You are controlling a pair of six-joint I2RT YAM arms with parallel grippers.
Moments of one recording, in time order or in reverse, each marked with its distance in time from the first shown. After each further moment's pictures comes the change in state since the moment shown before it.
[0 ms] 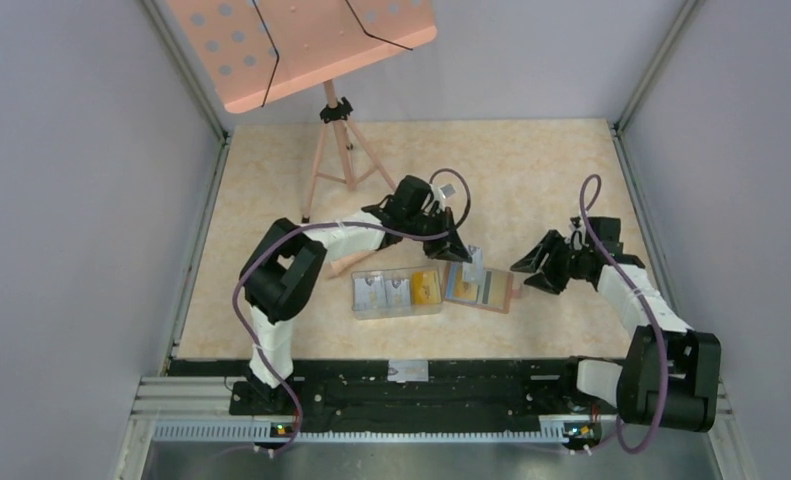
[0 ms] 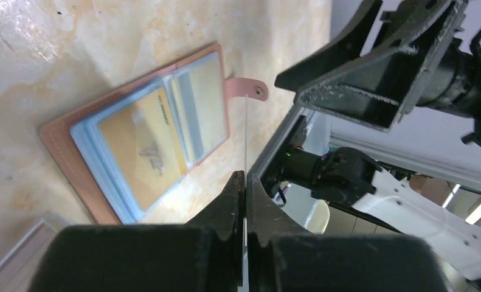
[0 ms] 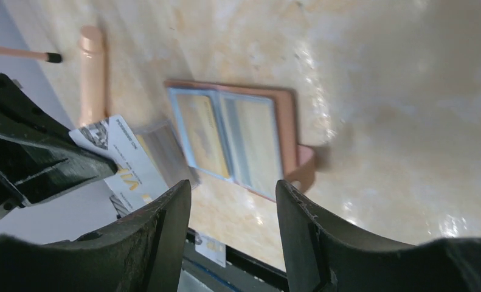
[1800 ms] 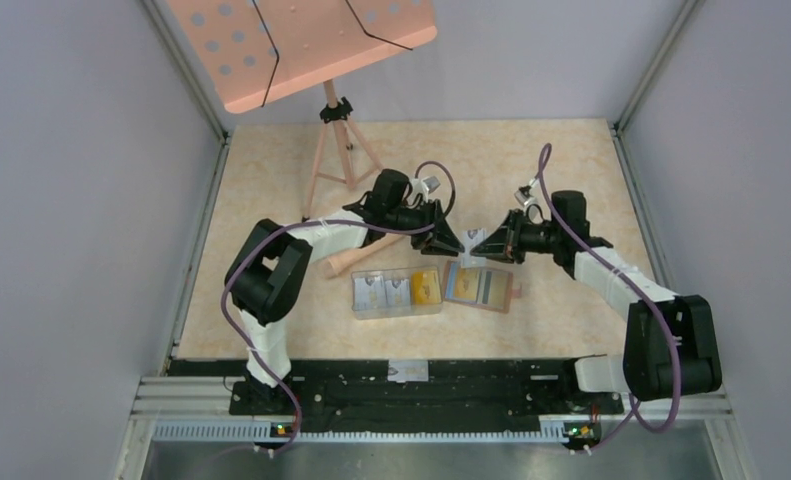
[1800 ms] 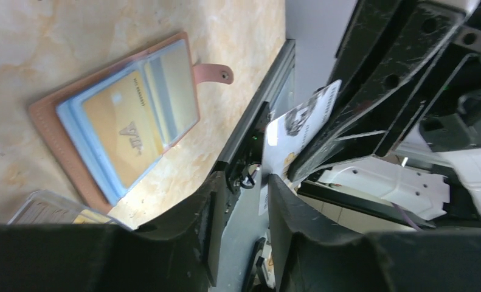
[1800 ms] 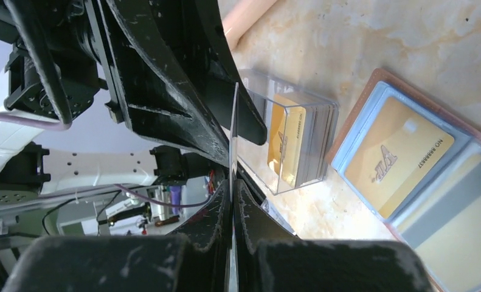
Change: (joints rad) left arm 0.073 -0.031 -0.067 0.084 0.138 -0.058; right arm 0.243 0.148 0.081 0.356 -0.347 0.128
